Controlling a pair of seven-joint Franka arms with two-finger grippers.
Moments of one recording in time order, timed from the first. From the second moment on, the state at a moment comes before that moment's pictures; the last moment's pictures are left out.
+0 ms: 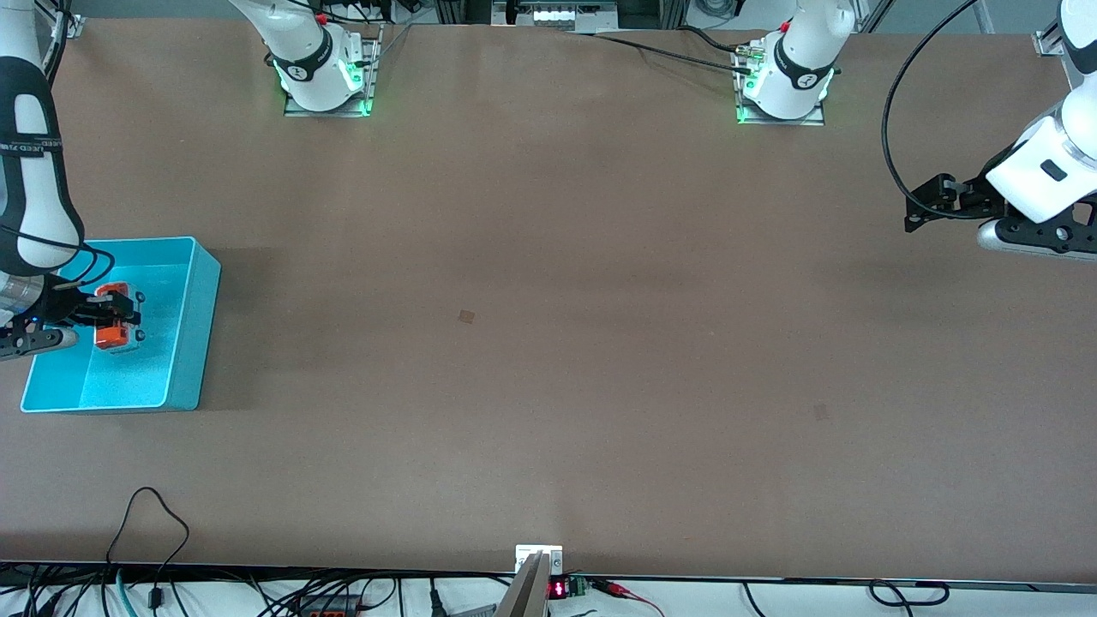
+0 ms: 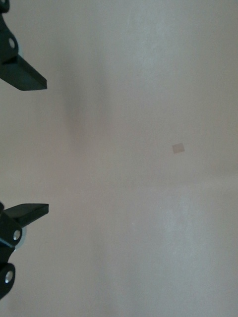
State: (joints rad) left arm 0.02 0.00 -0.05 -1.69 0.00 1.65 0.09; right arm -0.20 0.50 -0.20 -1.78 0.16 2.21 -0.62
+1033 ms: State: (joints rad) left arm 0.02 0.00 -0.05 -1.69 0.00 1.65 0.09; right arm -0.22 0.64 -0.20 -1.78 0.16 2.35 -0.57
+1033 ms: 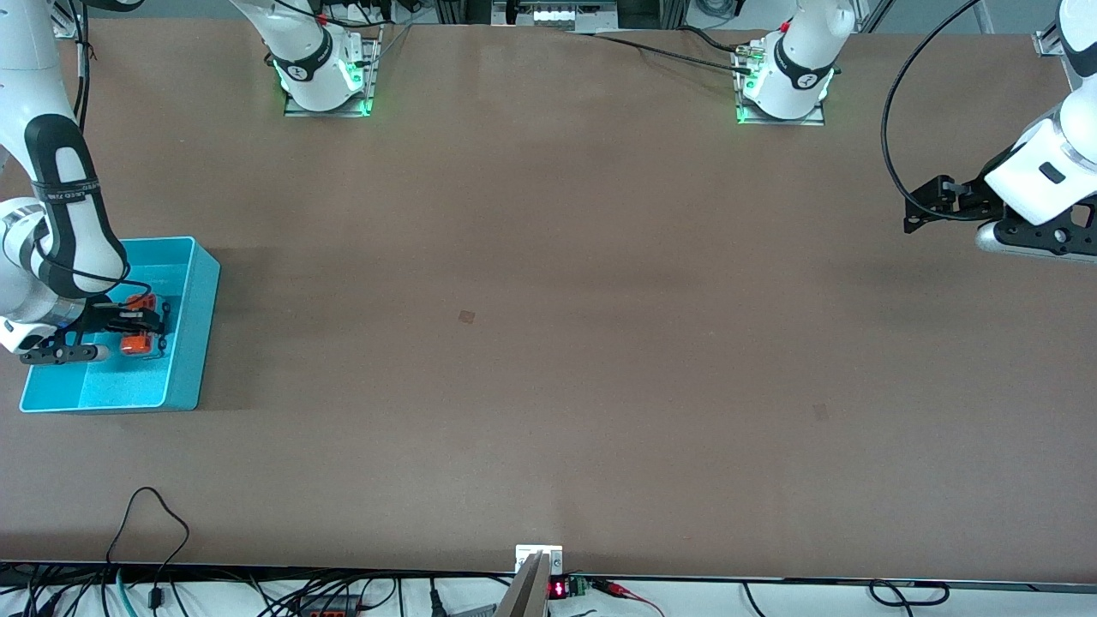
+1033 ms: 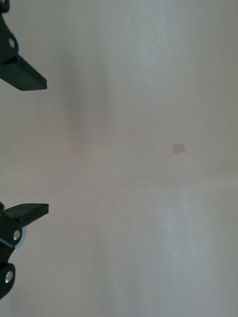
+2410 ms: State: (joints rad) left arm 0.02 0.00 -0.05 -1.69 0.00 1.65 0.09; right arm -0.23 0.50 -0.11 -1.74 0.20 2.28 -0.55
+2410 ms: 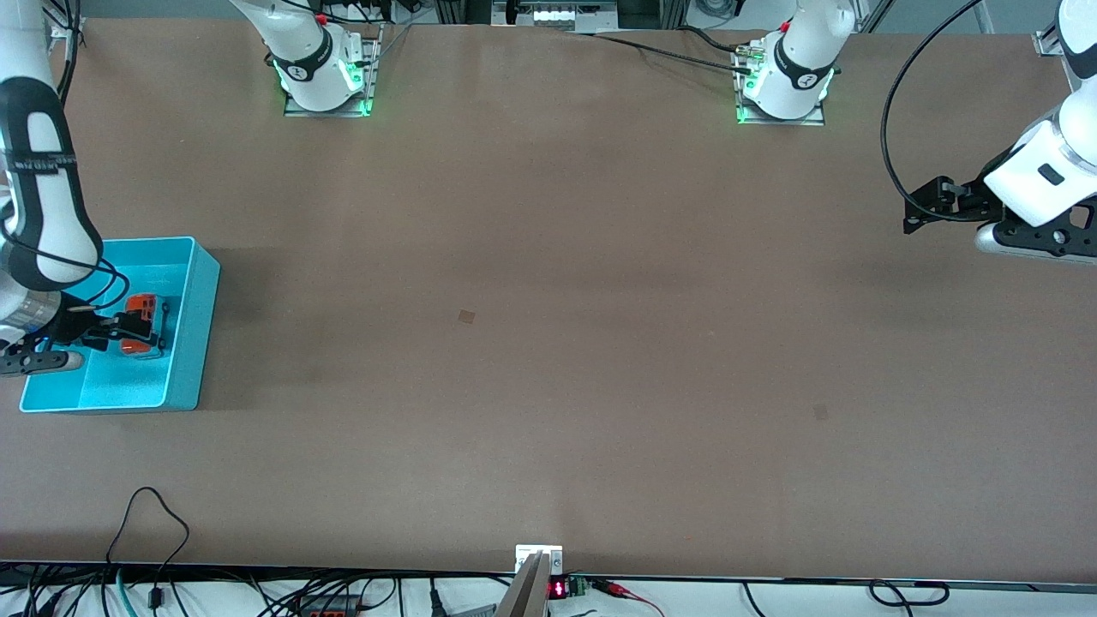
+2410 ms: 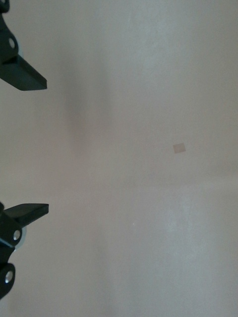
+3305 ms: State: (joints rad) left arm 0.02 0.00 -0.05 -1.69 0.00 1.65 0.09; right arm 0.10 0.22 -0.09 -1.64 0.10 1.92 0.02
